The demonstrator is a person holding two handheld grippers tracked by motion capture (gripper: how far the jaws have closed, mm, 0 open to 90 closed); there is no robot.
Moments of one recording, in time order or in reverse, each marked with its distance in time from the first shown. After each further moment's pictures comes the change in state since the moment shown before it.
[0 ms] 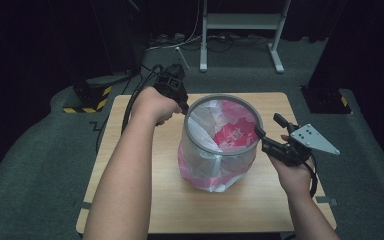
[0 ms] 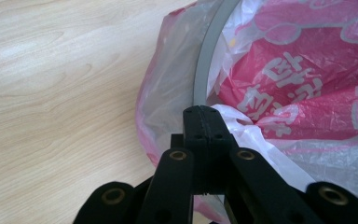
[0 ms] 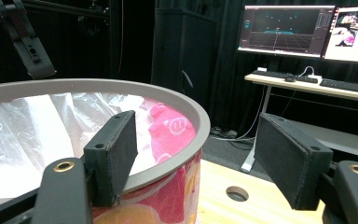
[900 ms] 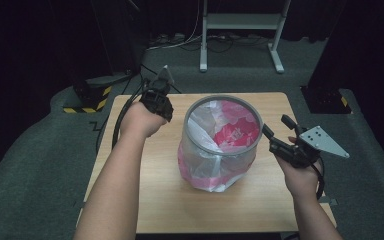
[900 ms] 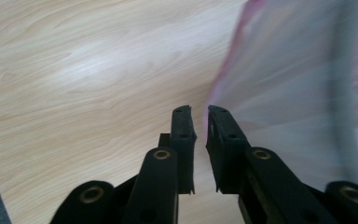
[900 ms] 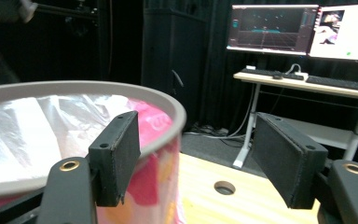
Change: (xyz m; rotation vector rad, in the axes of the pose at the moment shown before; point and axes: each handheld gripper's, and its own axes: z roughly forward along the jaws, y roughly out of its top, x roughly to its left) left arm 0.050 -0.035 0.037 -0.060 0.205 -0.001; right arm -0.013 -0.002 -0.014 0.000 -0.046 0.016
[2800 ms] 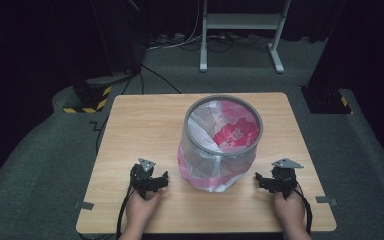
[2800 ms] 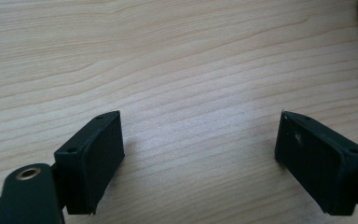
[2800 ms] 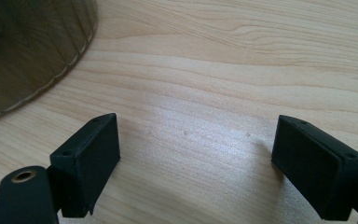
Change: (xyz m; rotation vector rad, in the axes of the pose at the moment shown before) left arm 0.025 -0.199 0.188 -0.481 0.094 -0.016; right arm -0.016 -0.177 0.016 0.720 -0.091 0.077
